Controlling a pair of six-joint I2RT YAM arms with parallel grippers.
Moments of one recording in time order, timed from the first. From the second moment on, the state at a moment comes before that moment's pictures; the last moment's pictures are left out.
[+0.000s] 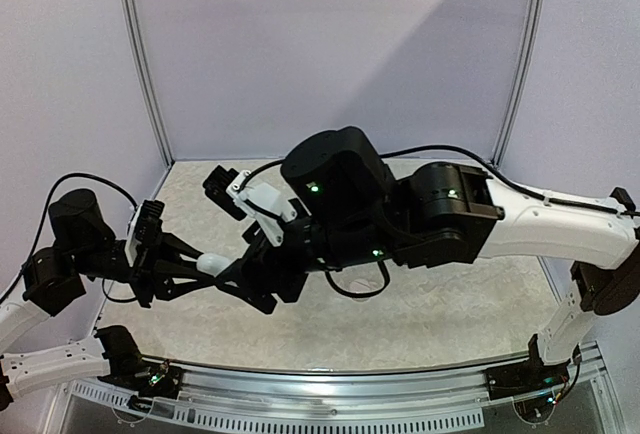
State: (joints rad) left arm -0.77 0.52 0.64 -0.29 0.74 0.07; right arm 1.45 1.76 1.86 -0.59 0.09 0.18
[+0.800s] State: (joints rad) left arm -0.74 0.52 0.63 -0.29 0.37 -0.09; right arm 1.11 1.77 1.56 -0.66 -0.17 0.61
